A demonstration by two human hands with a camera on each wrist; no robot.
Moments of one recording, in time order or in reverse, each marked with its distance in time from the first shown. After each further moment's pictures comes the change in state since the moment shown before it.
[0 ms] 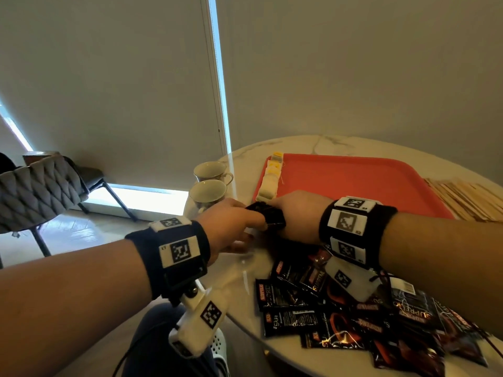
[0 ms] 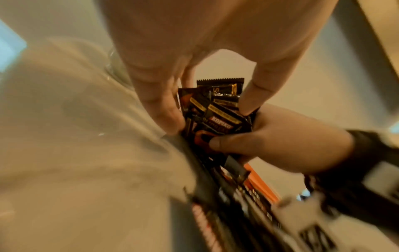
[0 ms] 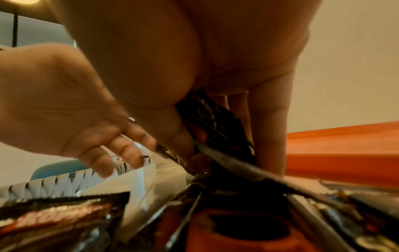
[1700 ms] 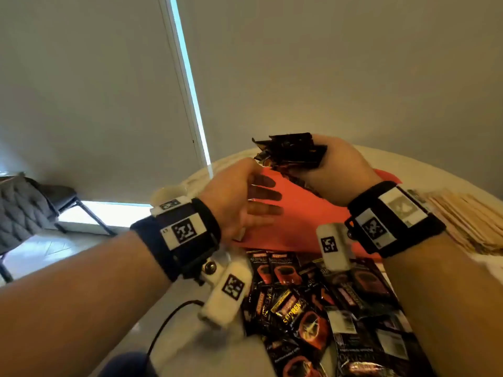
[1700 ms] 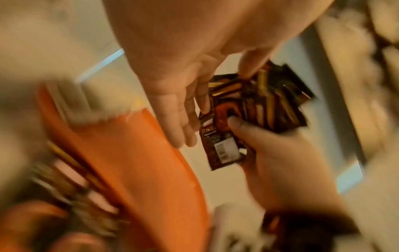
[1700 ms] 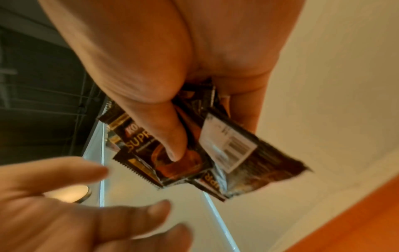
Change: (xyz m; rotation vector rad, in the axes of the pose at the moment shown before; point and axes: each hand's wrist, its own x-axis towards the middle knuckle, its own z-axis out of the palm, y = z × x) left_hand 0.072 0.094 0.057 -0.264 -0.141 0.106; right_hand 0.016 0.121 -0.061 0.603 0.703 0.027
